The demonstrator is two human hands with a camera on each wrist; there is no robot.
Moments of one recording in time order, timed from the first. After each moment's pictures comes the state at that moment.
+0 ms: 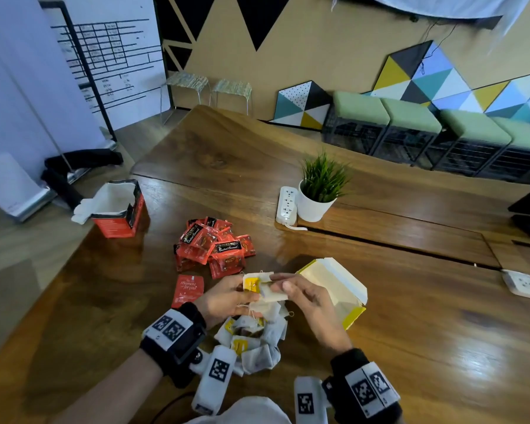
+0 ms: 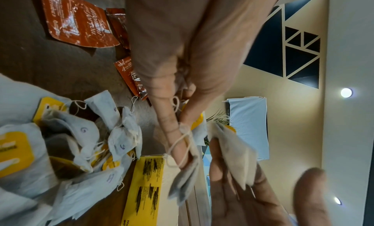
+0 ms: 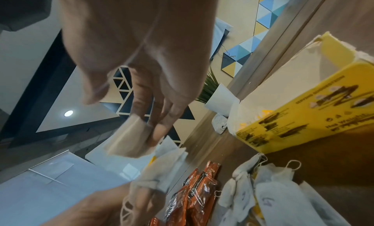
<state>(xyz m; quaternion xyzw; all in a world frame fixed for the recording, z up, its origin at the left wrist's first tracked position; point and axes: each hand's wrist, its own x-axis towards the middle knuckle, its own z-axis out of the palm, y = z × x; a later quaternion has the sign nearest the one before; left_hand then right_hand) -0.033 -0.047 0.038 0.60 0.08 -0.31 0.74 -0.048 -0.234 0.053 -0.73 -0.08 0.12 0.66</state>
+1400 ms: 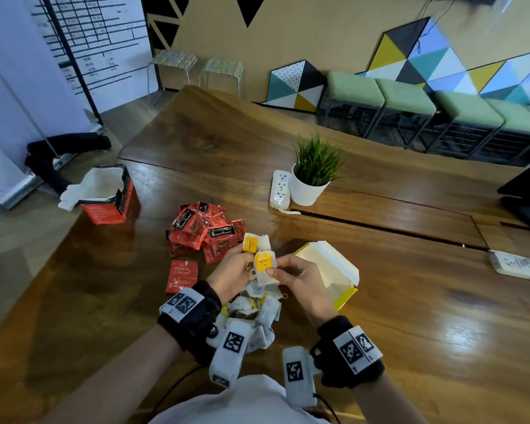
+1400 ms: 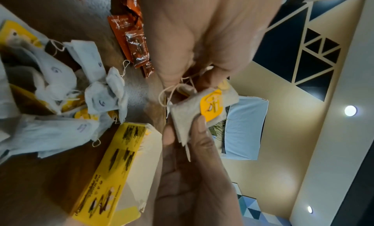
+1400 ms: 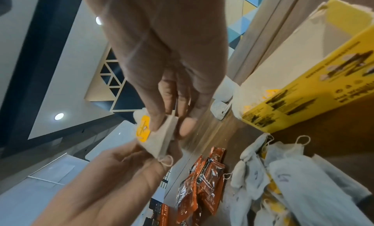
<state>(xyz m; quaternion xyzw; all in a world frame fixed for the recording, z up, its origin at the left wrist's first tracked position) -0.018 -0.078 0.049 0.52 0.14 -0.19 0.82 -0.034 -0.223 0.044 -0.75 0.02 0.12 0.65</state>
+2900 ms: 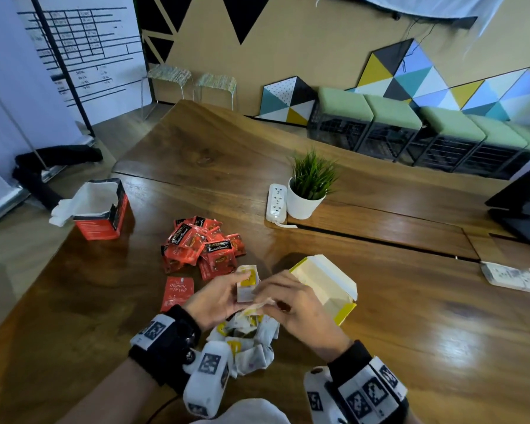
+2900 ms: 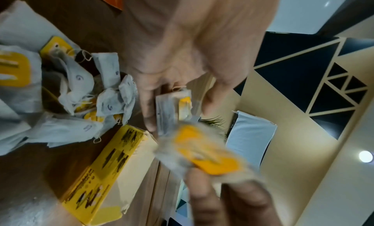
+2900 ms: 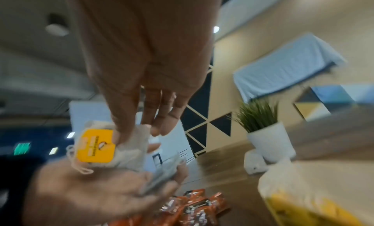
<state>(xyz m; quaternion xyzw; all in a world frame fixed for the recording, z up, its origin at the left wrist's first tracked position) -0.029 -0.047 0.043 0.42 0.13 -0.32 0.84 -0.046 -0.224 0.066 -0.87 -0.34 0.00 0.35</state>
